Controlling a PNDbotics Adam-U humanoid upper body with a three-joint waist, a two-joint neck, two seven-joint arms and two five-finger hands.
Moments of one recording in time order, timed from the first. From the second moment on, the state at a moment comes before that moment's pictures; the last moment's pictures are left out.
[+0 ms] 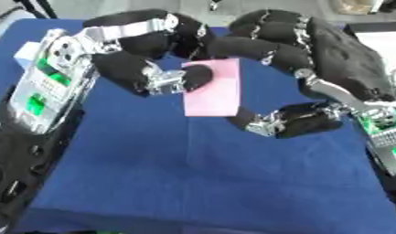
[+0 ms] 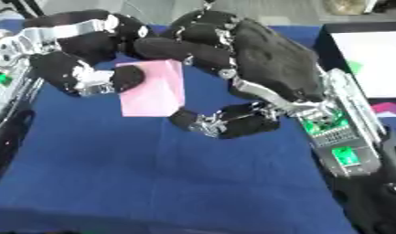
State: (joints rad) left arm -0.73 0.38 -0.29 -1.83 0.13 0.19 -0.81; right arm -0.64 -0.34 0.39 -1.98 0.64 -0.61 0.17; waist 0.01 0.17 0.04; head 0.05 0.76
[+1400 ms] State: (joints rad) left arm -0.73 0.36 -0.26 -1.79 0.20 0.17 -0.86; right arm -0.64 -0.35 0.39 -1.98 0.62 -0.53 -0.03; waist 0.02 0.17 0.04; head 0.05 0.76
